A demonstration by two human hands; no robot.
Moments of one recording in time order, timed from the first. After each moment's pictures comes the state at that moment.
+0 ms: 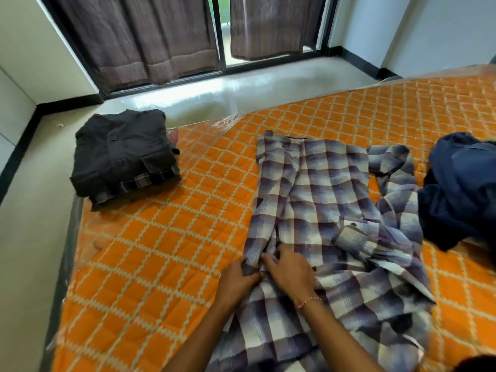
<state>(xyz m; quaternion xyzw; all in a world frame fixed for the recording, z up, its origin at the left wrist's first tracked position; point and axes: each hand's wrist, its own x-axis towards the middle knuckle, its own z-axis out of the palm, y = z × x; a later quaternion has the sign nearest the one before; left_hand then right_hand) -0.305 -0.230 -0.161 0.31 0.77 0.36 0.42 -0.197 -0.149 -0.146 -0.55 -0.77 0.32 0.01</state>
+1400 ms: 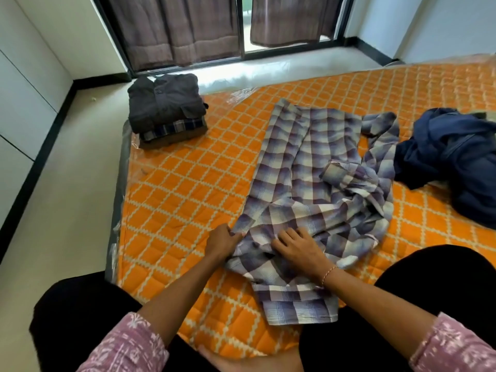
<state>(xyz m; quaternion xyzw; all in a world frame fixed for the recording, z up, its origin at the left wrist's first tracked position) -0.275 -0.373 -0.157 0.35 0.86 0.23 0.28 -0.082 -0.261 -0.174 -0.11 -0.98 -0.09 0.10</state>
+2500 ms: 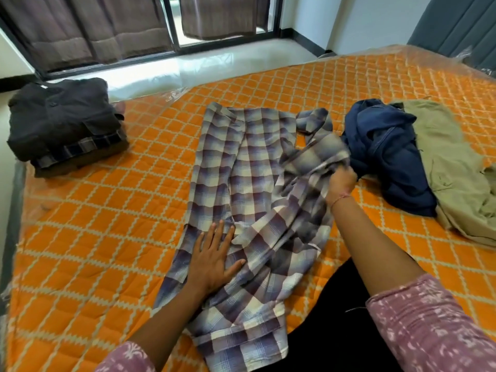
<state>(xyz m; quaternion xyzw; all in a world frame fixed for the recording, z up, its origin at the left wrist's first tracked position) -0.214 -0.293 -0.206 0.65 0.75 0.05 0.05 -0.001 -0.036 -0.102 -0.65 -0.37 0.46 0.48</state>
